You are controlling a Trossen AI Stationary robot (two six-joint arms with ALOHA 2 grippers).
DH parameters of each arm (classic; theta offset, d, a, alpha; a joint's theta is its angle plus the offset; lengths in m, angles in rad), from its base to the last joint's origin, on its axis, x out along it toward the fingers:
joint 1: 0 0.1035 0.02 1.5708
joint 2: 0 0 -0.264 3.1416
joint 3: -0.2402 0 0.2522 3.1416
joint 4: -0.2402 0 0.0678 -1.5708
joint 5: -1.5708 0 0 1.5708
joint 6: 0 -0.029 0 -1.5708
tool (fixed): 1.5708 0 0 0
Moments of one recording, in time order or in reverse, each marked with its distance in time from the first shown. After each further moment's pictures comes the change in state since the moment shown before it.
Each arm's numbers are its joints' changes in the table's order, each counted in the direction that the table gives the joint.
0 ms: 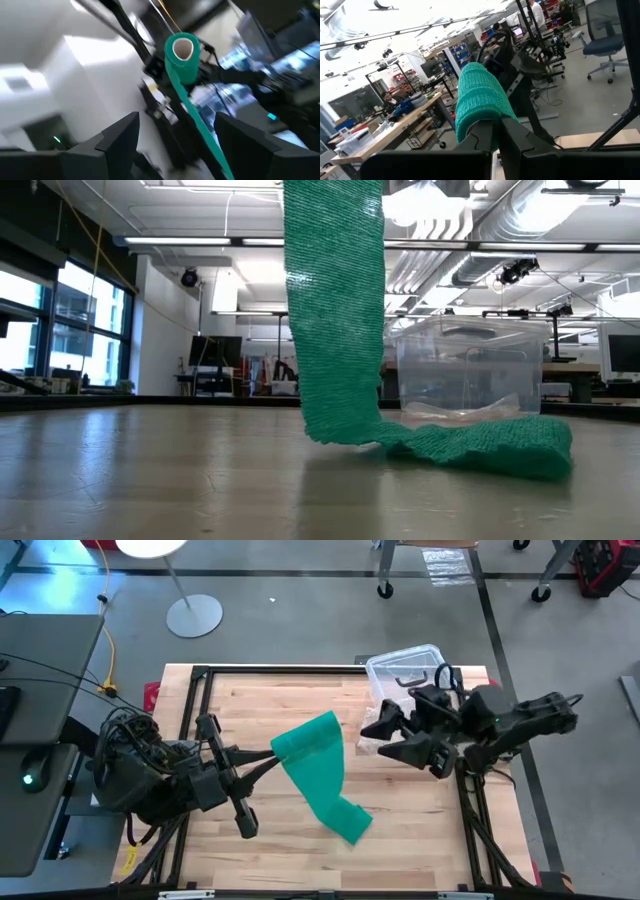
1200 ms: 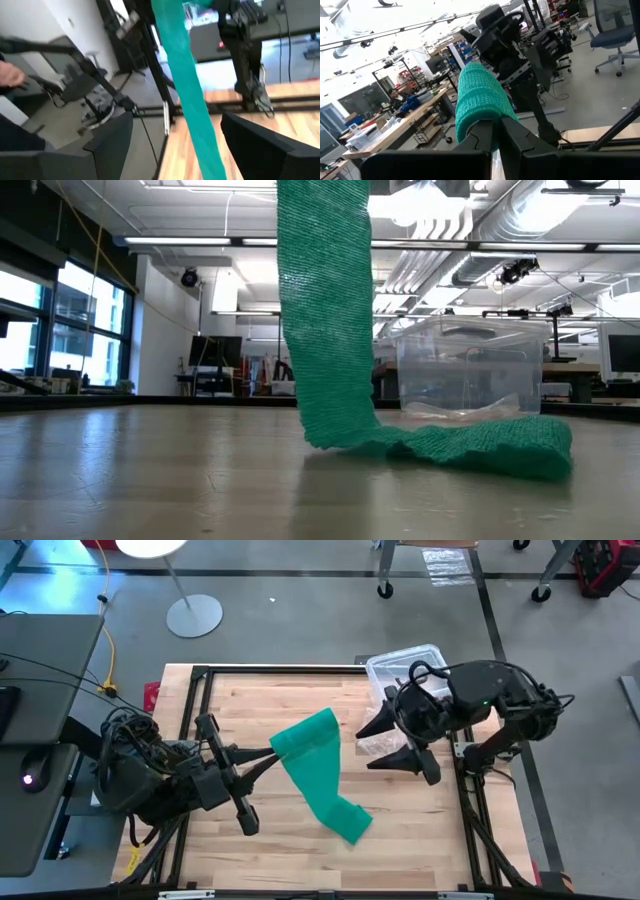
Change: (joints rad) left arm 0.000 -0.001 0.000 -0.026 0.034 0.002; right arm -0.014 -0.306 -0.768 -1.041 0.062 0.272
